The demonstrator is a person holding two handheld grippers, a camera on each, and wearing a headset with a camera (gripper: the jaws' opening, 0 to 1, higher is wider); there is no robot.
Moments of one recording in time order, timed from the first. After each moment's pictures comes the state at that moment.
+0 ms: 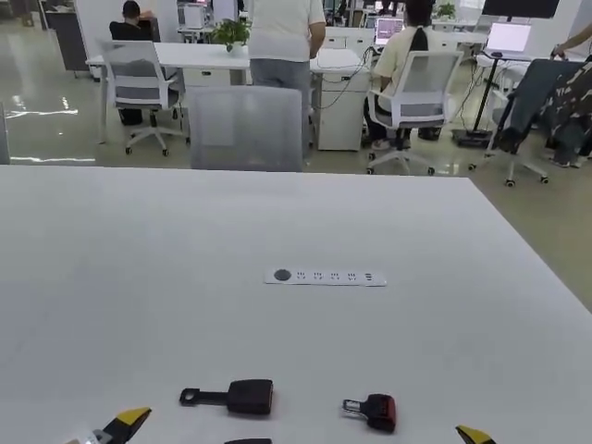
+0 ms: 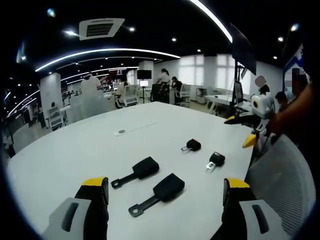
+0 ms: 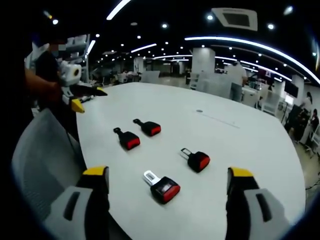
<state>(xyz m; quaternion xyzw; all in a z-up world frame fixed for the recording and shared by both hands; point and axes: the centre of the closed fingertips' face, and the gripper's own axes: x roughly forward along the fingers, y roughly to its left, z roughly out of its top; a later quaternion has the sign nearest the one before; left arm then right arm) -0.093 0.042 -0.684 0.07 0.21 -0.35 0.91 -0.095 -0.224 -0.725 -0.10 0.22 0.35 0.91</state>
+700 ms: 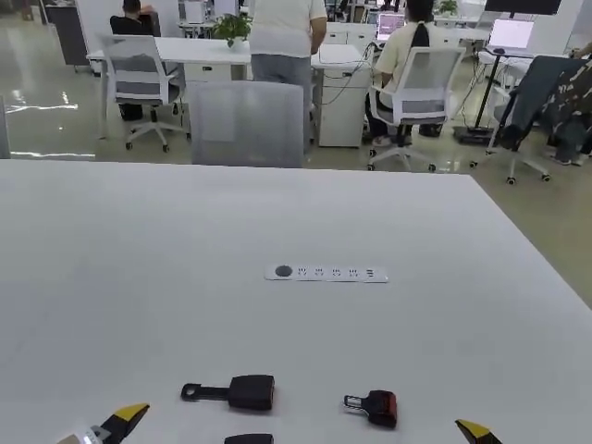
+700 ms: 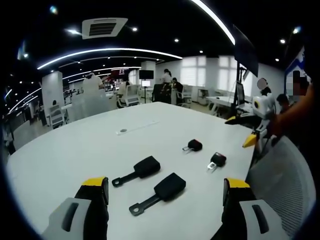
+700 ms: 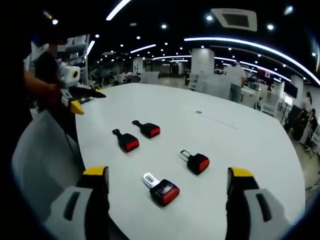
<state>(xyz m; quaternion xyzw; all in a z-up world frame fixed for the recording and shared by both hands) -0.092 0.046 -0.687 0.07 0.21 -0.34 0.91 -0.090 -0.222 -0.722 -0.10 0.22 0.34 0.91</state>
